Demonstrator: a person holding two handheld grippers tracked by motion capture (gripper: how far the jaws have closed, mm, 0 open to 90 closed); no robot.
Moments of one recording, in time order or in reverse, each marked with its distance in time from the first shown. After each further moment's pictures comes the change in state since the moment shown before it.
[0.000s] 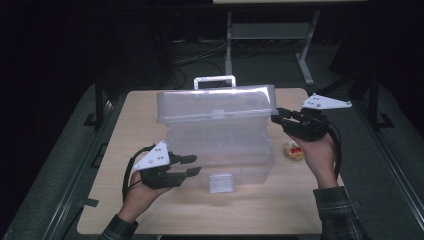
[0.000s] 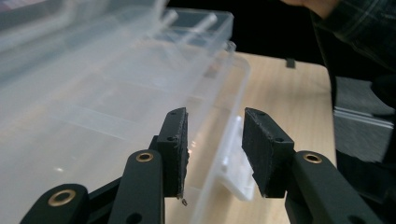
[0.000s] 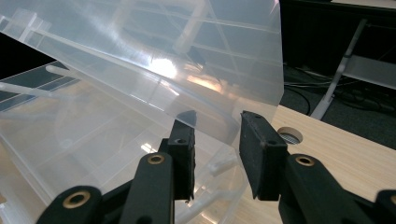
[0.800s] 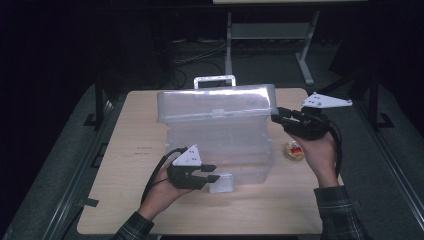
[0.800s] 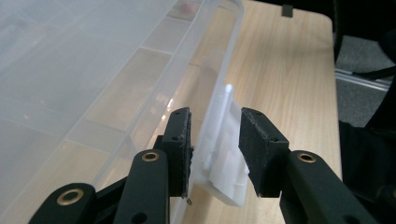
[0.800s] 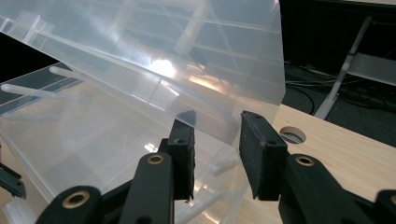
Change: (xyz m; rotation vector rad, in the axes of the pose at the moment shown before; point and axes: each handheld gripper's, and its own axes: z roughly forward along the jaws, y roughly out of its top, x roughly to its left) left arm -0.003 -0.005 0.061 0.199 -0.073 -0.027; right arm -0.002 0.001 0.000 0.003 0.013 0.012
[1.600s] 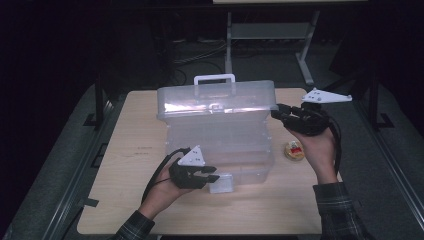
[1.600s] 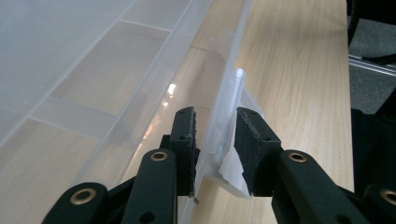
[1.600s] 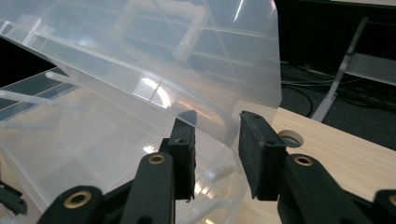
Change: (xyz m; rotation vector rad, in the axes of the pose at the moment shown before) left arm 0.002 0.000 0.006 0.070 0.009 0.011; right arm -0.003 0.008 0.003 -0.003 -0.008 0.015
